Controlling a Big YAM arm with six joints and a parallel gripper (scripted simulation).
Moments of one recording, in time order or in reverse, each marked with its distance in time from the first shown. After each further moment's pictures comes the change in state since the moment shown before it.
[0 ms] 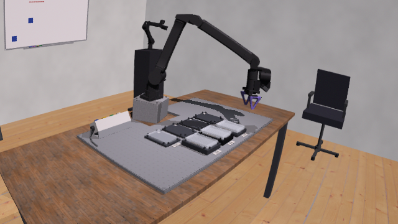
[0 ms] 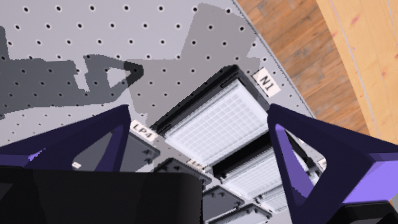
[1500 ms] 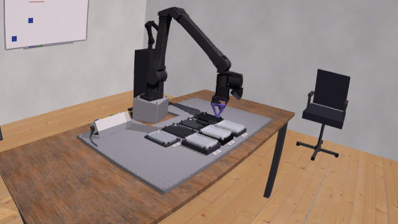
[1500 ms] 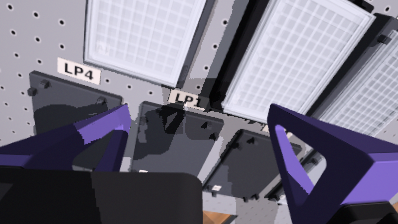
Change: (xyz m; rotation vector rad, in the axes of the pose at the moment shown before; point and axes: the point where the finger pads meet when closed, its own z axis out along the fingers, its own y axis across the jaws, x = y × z) arm 0.176 -0.037 0.036 -0.040 -0.016 0.483
